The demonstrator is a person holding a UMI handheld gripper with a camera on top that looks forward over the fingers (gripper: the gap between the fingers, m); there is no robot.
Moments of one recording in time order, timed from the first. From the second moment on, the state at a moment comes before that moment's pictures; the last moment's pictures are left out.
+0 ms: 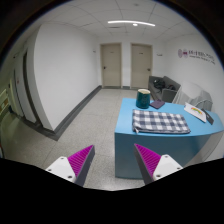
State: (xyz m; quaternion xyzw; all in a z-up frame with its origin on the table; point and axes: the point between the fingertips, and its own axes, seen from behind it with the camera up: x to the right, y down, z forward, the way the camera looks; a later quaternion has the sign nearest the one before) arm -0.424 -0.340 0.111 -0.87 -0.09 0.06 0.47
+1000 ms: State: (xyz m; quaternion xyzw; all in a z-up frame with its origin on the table) arm -0.331 -0.043 -0.014 -0.88 -0.11 0.00 0.46
